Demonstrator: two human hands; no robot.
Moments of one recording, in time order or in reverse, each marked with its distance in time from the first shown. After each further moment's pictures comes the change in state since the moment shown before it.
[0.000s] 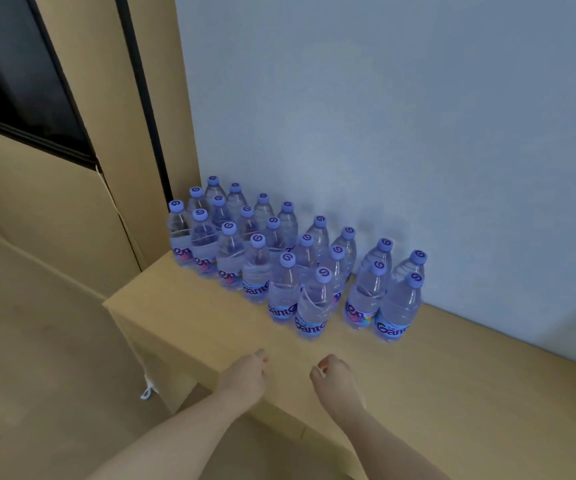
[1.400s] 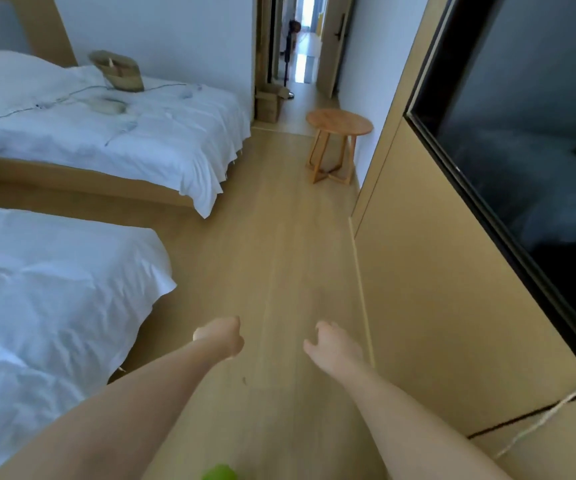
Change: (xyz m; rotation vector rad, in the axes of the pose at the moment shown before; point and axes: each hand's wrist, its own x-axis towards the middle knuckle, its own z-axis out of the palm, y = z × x) left_hand -0.050 -0.625 -0.365 -0.229 0.240 -1.165; right_hand 0.055 -0.734 0.408 -0.736 -0.611 -1.143
